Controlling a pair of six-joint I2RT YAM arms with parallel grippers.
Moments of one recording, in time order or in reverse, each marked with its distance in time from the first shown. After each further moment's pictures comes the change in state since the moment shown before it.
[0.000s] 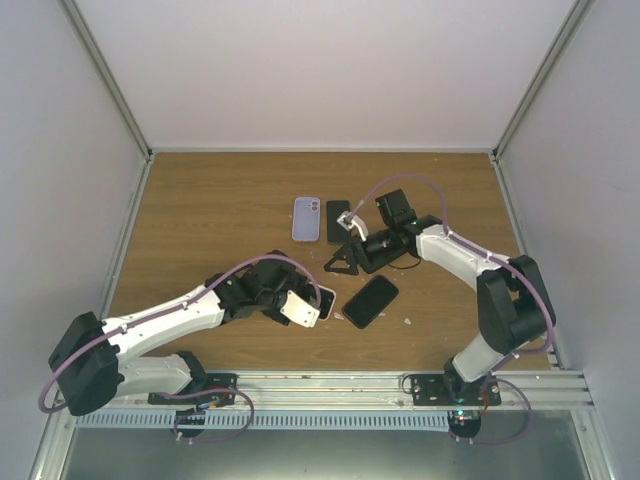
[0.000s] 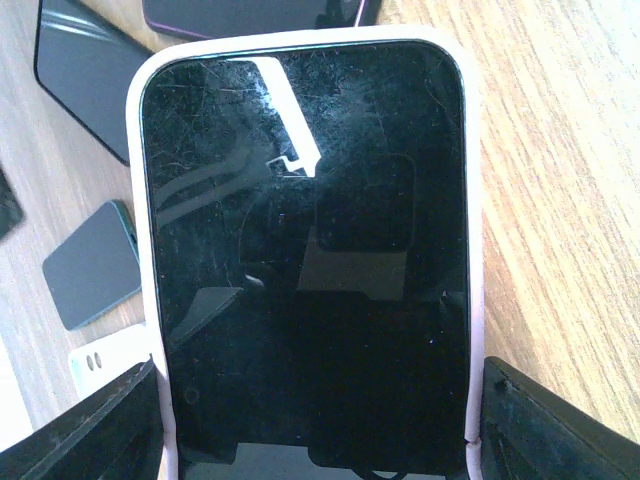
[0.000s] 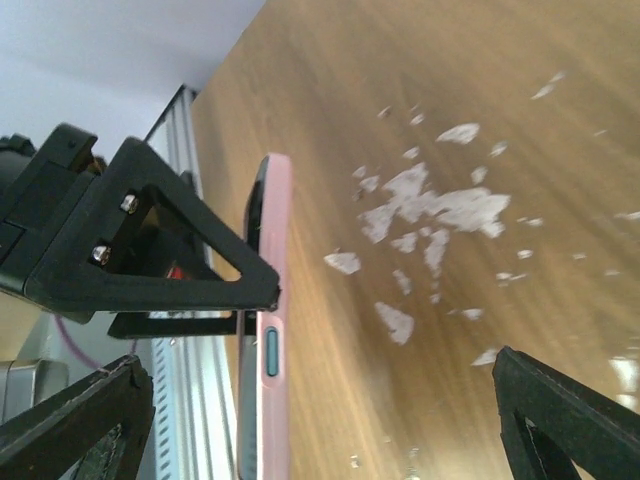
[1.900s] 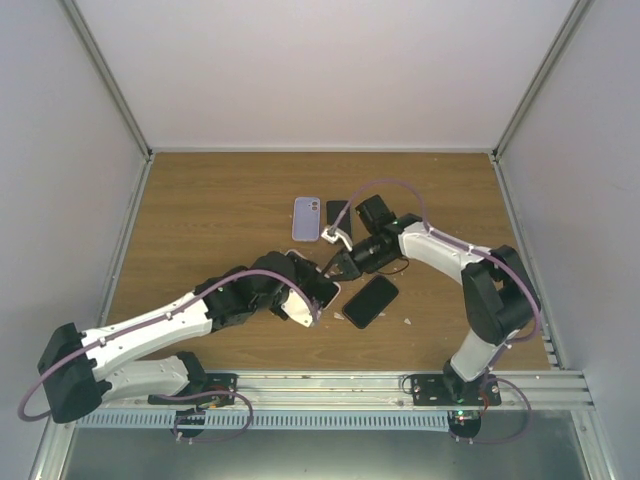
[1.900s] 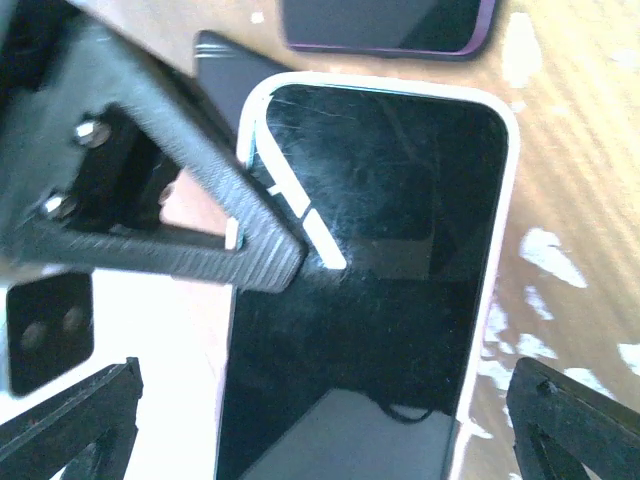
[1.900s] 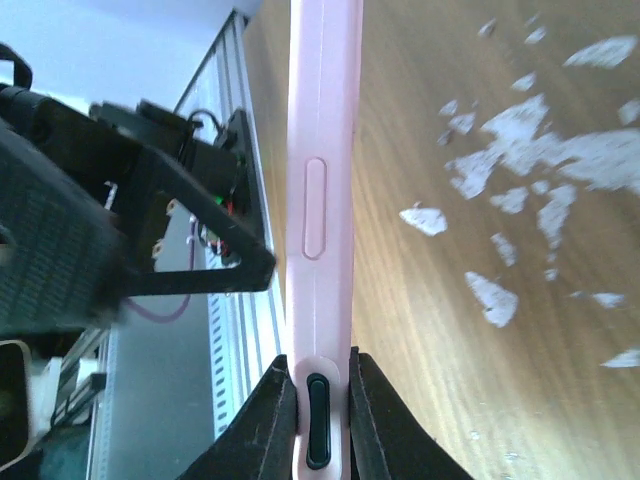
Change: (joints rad) left arm -0.093 -0.100 0.009 0.054 -0.175 0.187; right arm 0.137 0.104 0.067 -0.169 -0.069 -0.079
